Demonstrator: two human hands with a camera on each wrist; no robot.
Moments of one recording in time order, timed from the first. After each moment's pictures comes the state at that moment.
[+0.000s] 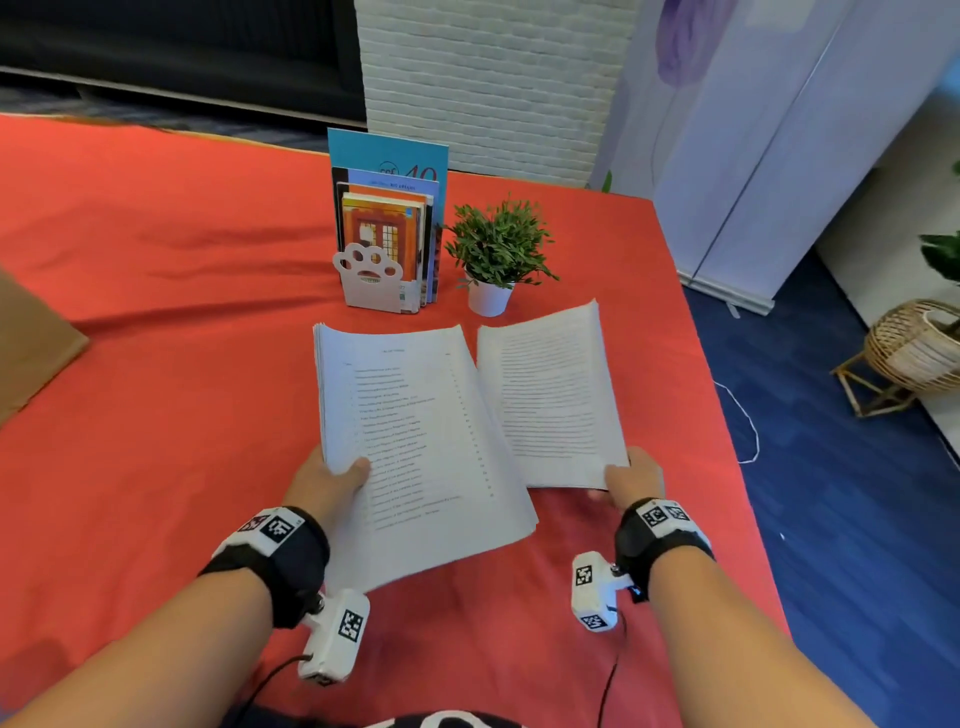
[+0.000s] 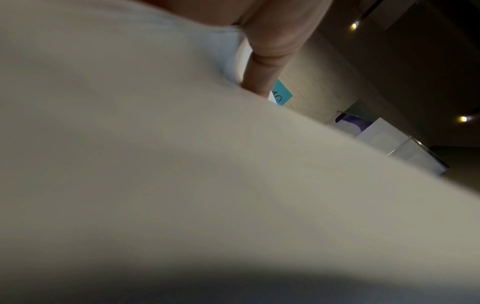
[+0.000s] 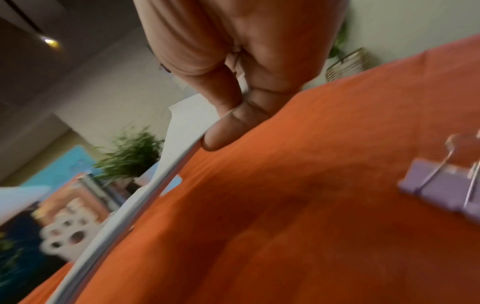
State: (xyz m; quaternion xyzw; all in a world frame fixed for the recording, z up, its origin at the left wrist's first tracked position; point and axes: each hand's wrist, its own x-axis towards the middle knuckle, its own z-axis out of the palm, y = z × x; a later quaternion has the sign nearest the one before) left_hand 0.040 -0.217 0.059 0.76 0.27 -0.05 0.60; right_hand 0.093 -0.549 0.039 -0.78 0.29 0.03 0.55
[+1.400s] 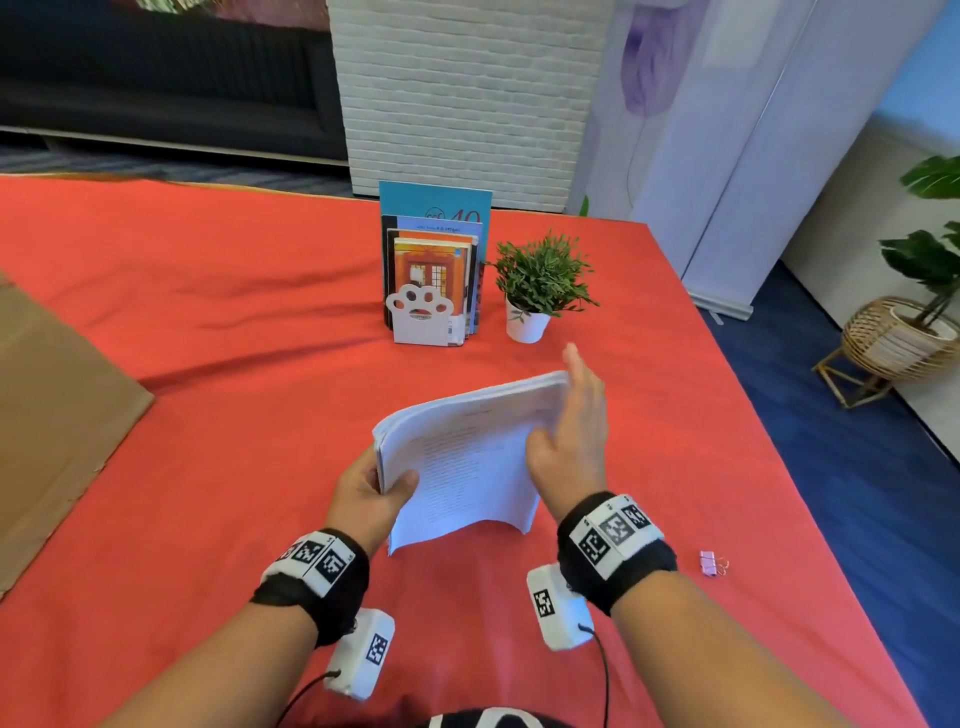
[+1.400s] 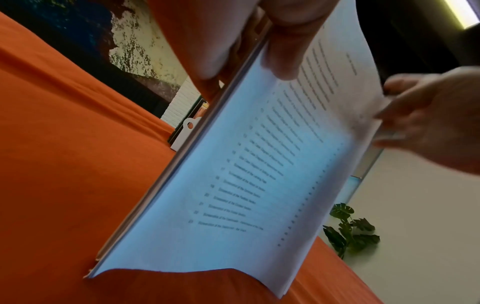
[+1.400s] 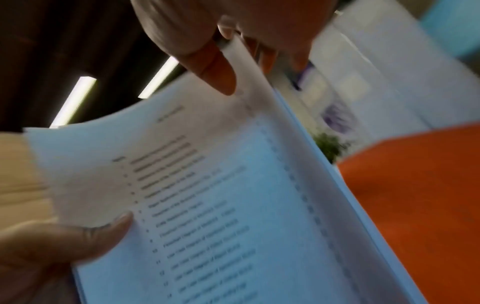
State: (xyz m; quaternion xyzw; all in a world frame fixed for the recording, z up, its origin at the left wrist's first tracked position) left_hand 0.038 -0.114 0.081 0.73 0.07 0.02 0.68; right_hand 0.054 -0.315 0.143 -0.85 -0.02 -0.23 0.47
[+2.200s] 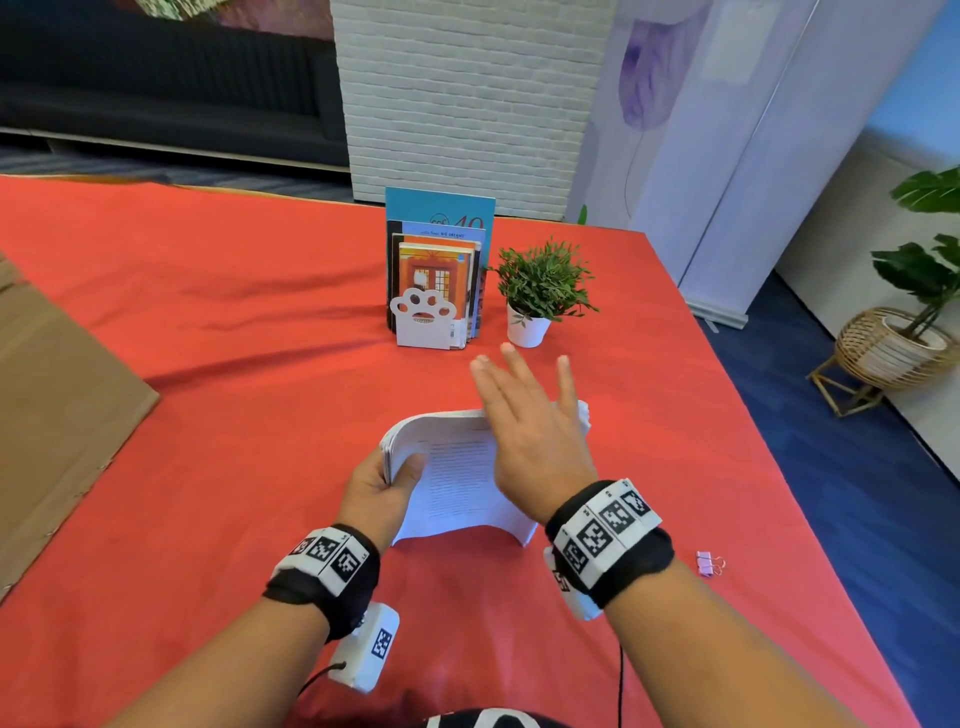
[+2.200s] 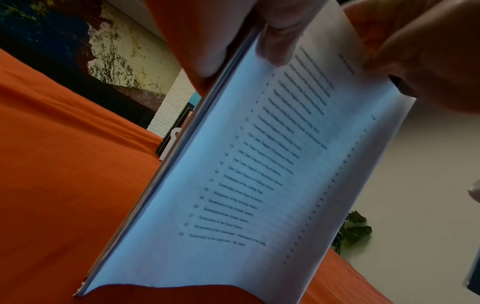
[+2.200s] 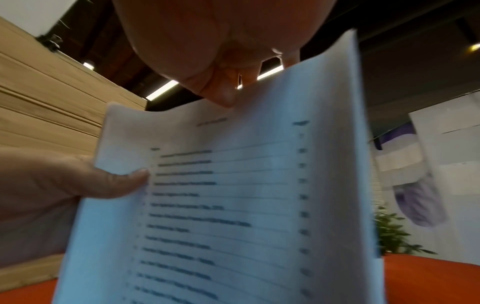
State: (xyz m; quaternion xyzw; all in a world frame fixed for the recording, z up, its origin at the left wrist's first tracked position) left_hand 0.031 -0.122 0.093 0.71 0.06 0.05 0.70; right_hand 0.041 -0.289 0.168 -0.96 -0.21 -0.18 0.02
